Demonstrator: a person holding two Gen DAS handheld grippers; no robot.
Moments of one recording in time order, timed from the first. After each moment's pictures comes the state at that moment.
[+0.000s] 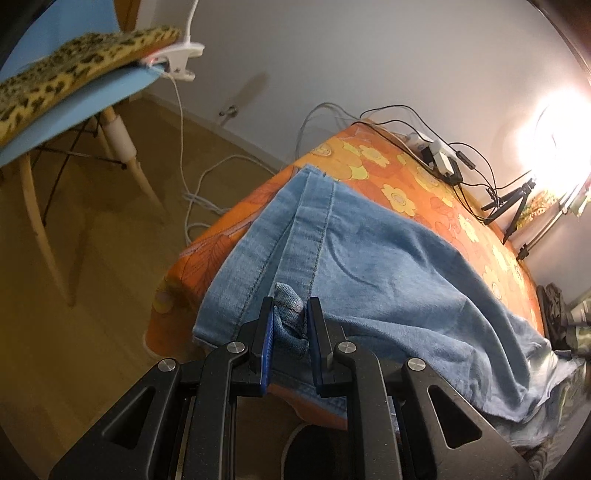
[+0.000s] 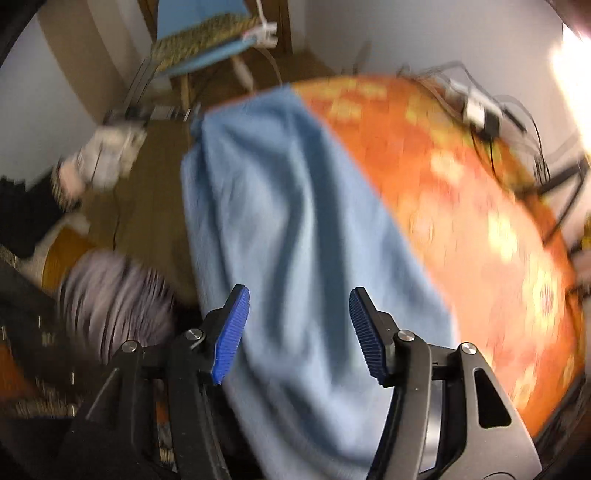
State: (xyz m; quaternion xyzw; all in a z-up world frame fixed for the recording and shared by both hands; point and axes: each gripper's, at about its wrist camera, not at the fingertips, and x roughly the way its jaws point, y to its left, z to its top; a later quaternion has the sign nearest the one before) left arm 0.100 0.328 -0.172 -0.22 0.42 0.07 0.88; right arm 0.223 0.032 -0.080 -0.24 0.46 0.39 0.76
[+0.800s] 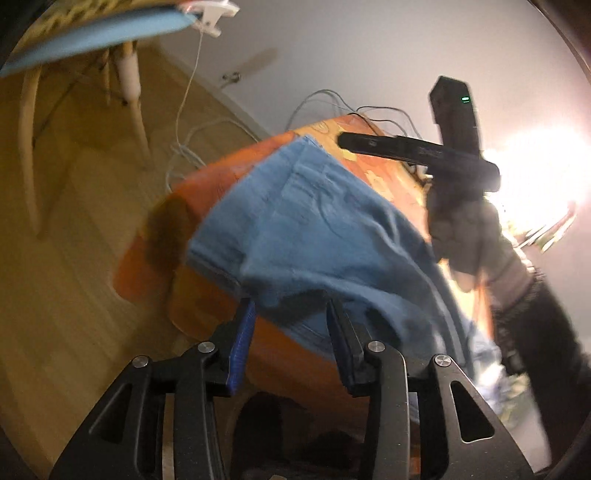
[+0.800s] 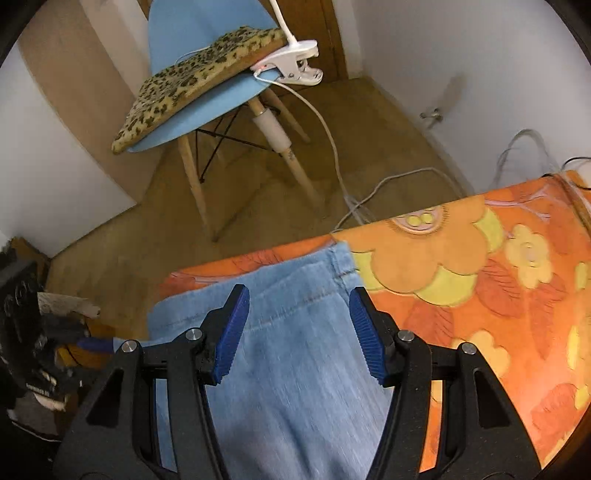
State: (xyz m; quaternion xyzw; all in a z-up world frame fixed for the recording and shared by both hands) left arm 0.057 0.336 -0.190 -0.36 0.42 0.02 0.83; right arm 0.391 0.334 -0.176 -0.21 0.44 0.51 0.71
